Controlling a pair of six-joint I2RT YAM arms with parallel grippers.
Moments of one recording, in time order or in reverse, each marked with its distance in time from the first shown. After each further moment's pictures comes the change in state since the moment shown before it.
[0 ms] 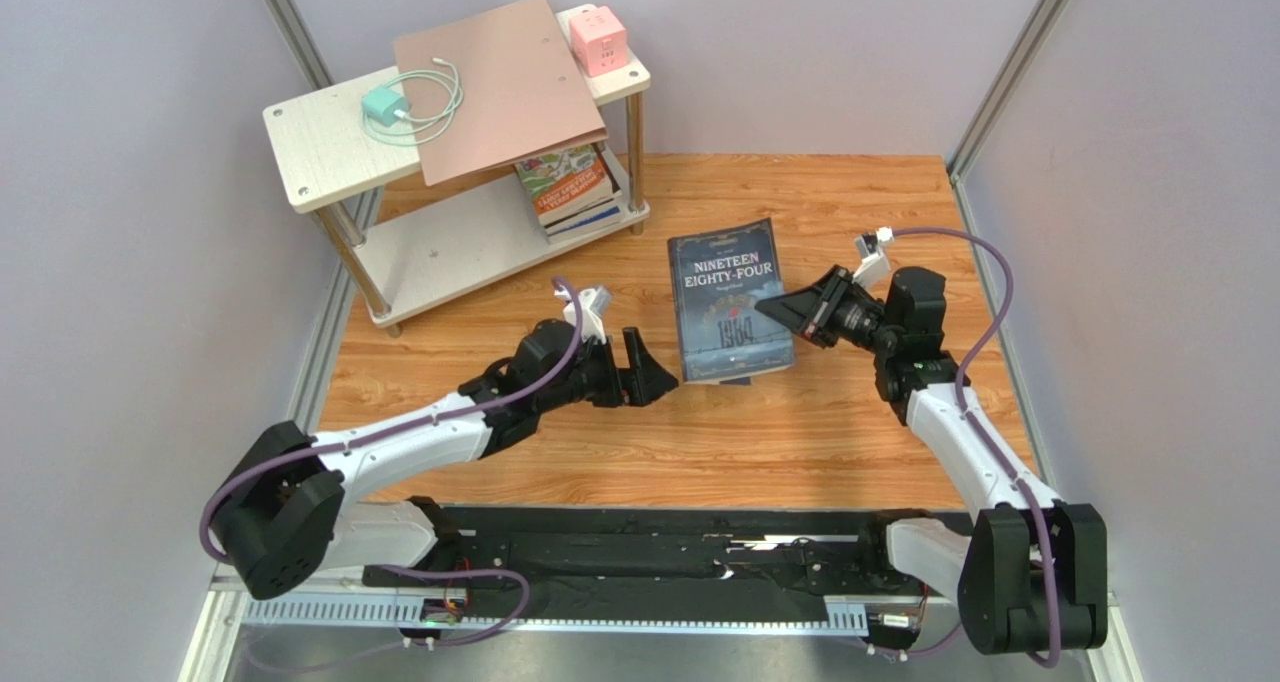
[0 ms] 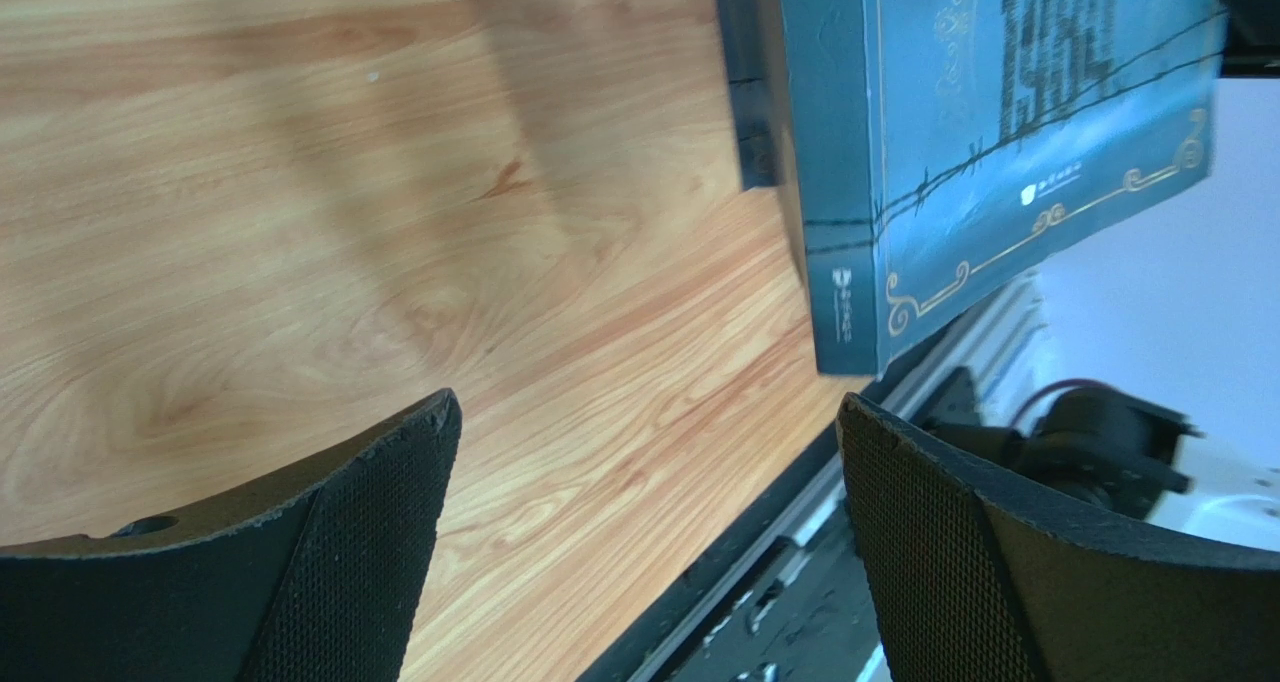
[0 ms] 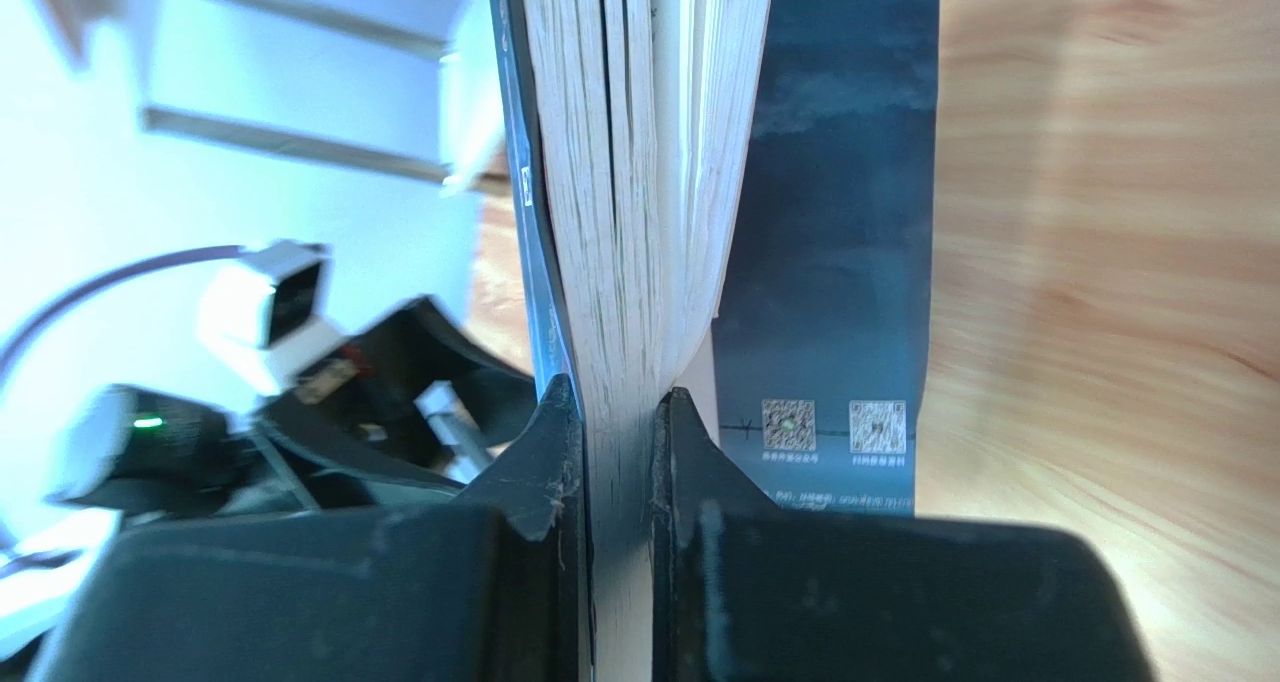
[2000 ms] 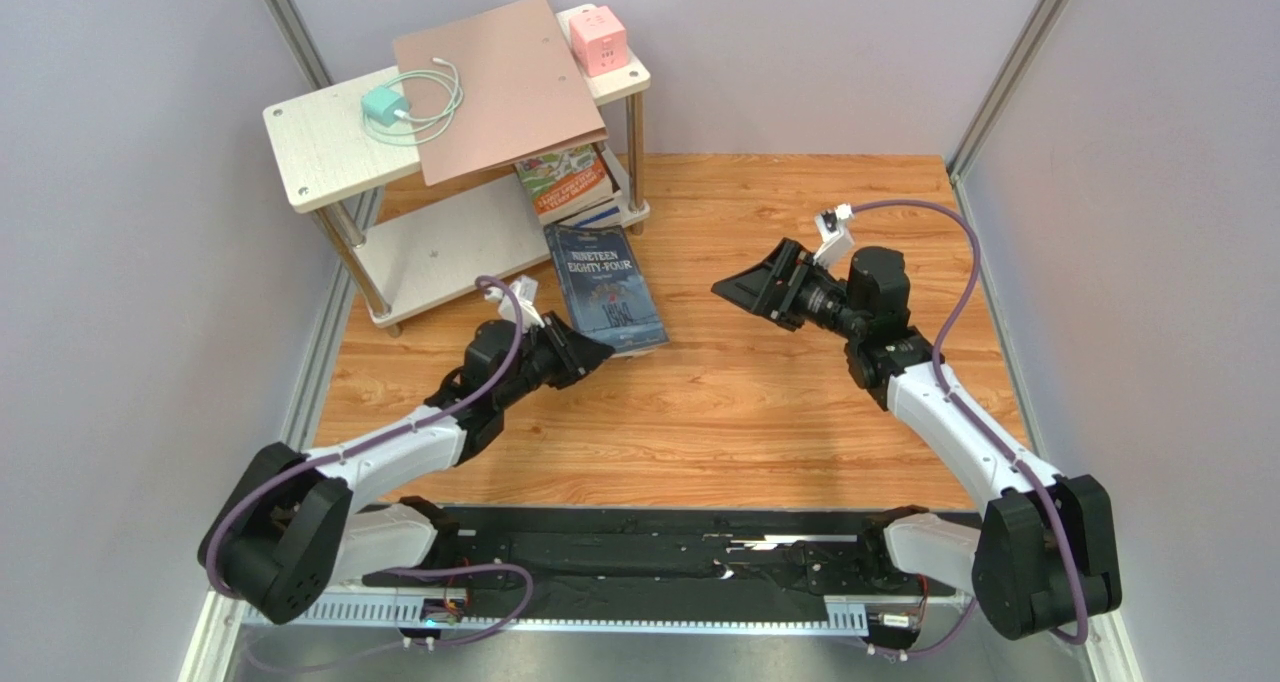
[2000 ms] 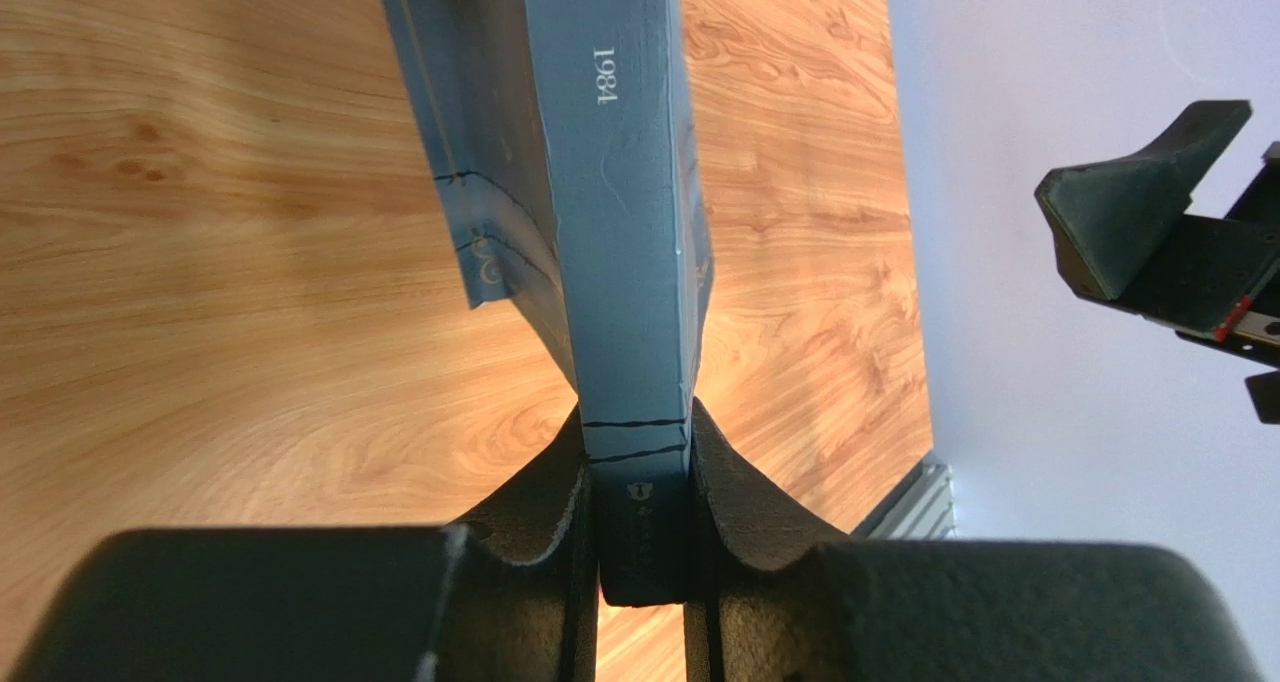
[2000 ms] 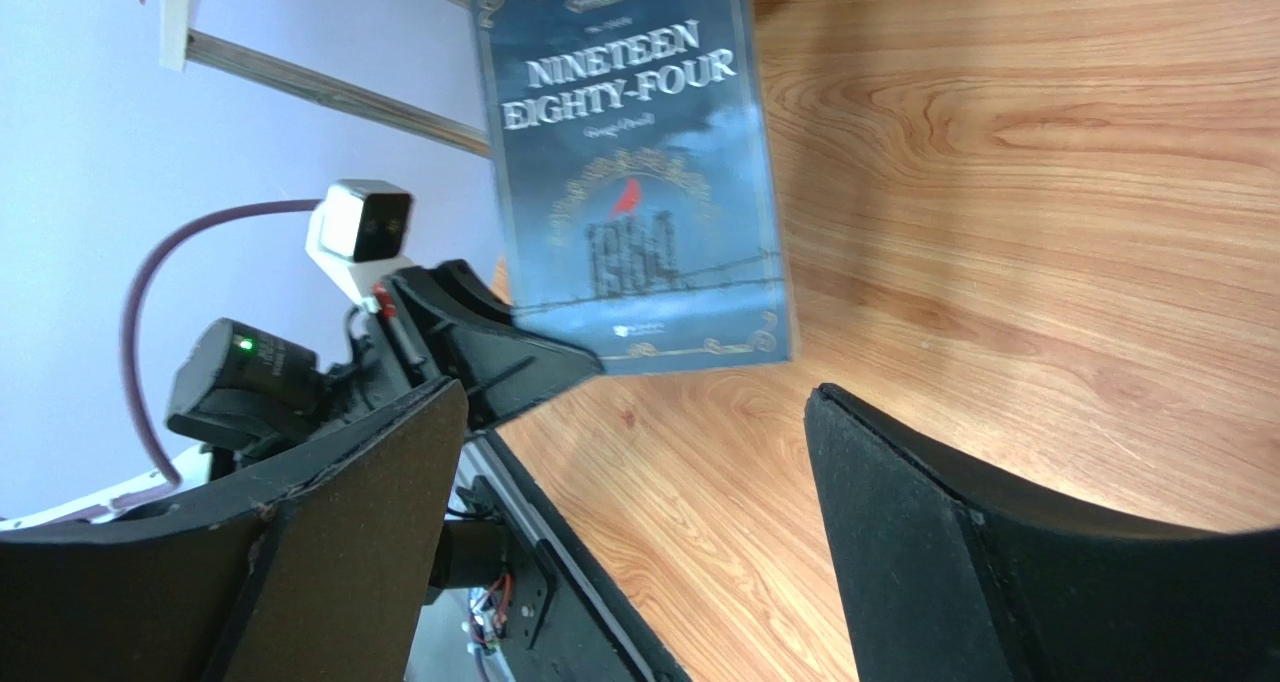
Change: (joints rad) left arm 0.251 -0.069 -0.204 0.286 0.035 -0.160; right arm 0.207 0.067 0.122 0.016 0.148 -0.017
